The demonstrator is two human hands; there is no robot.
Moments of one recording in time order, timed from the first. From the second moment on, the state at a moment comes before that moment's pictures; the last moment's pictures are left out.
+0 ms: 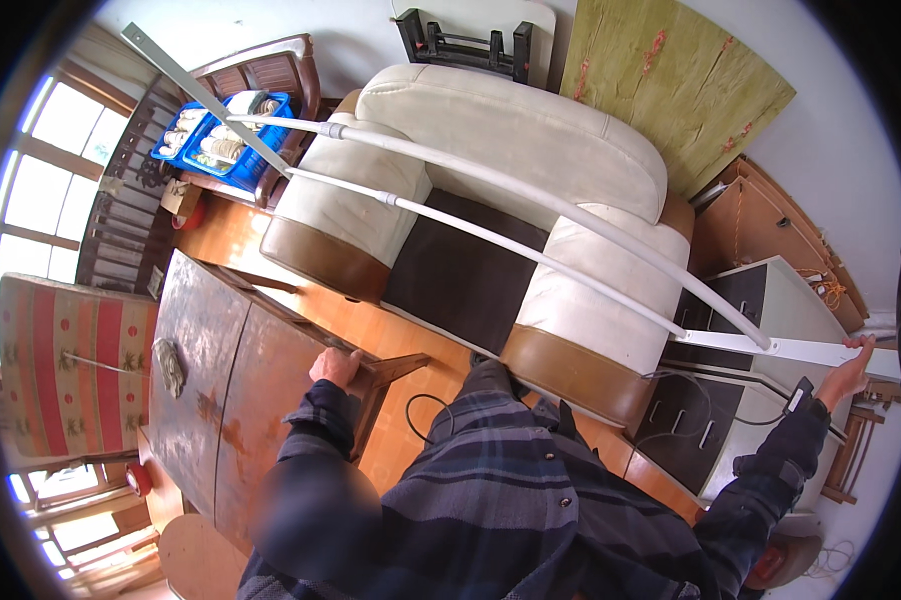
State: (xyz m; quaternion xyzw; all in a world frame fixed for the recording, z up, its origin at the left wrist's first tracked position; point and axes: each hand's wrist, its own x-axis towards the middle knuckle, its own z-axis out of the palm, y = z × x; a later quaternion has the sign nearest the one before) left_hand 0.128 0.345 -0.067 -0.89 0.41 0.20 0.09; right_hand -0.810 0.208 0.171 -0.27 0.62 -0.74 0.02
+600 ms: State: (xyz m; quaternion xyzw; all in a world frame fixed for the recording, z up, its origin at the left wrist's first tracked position) left_hand 0.127 0.343 -0.066 -0.89 0.40 0.19 0.09; right_hand -0.818 0.209 0.166 -0.26 0.64 -0.72 0.00
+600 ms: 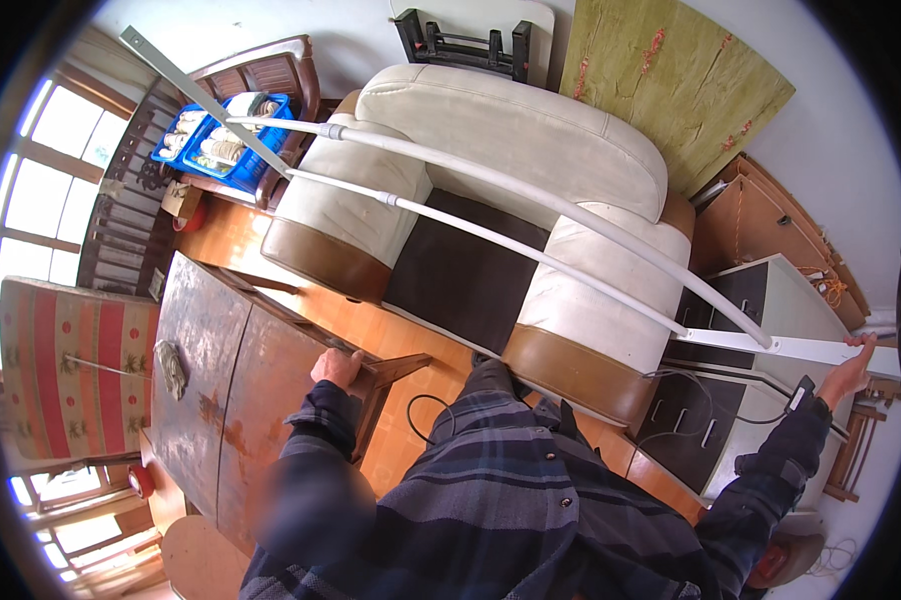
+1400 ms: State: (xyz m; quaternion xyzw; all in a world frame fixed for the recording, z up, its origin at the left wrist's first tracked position) left_hand 0.169 0.335 -0.104 -0.78 0.58 0.21 0.12; right_hand -0.739 0.210 0.195 -0.29 0.63 -0.72 -0.06
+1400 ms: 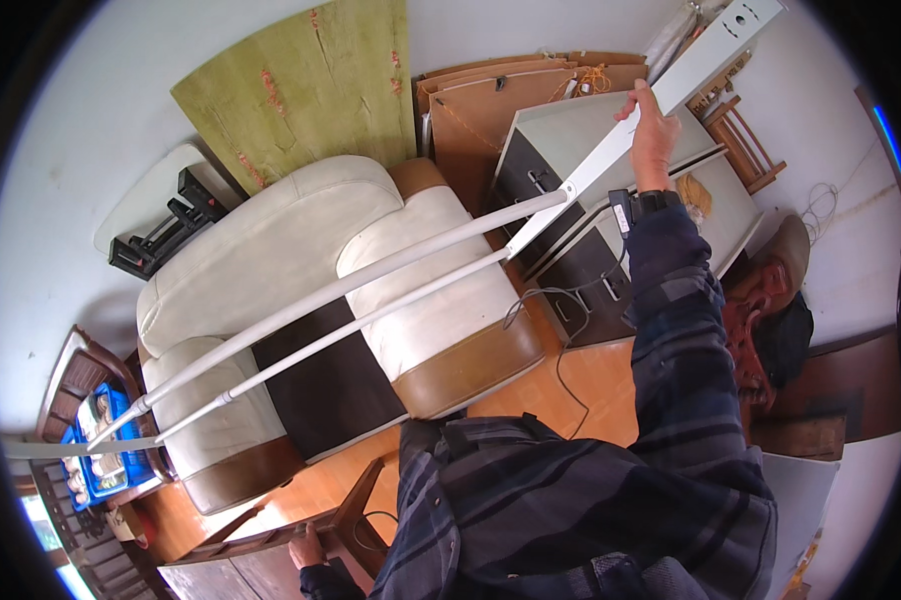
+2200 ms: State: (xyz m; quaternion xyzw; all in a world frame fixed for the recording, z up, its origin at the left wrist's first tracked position) left_hand 0.191 0.339 -0.121 -0.73 0.64 0.20 0.14; right_hand -0.742 0.214 0.189 -0.31 0.61 -0.72 -0.05
